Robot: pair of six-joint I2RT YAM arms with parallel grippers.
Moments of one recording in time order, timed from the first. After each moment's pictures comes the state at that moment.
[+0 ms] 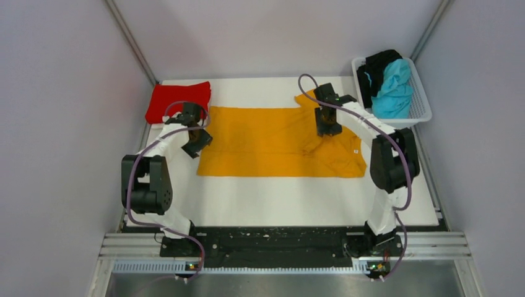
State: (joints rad) left arm -0.06 1.64 1.12 -0.66 -0.21 -0.90; right arm 0.37 1.84 1.46 -0.77 0.24 0.23
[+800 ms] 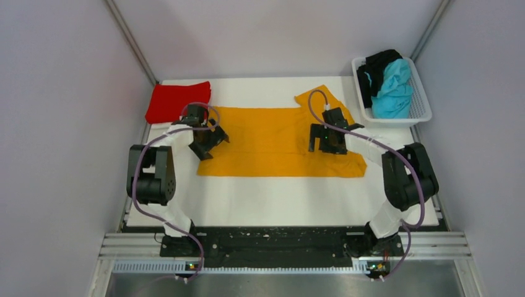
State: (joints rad) left arm -0.07 1.72 1.12 -0.49 0.11 -0.78; right arm 0.36 1.68 1.06 -0.40 0.08 0.40
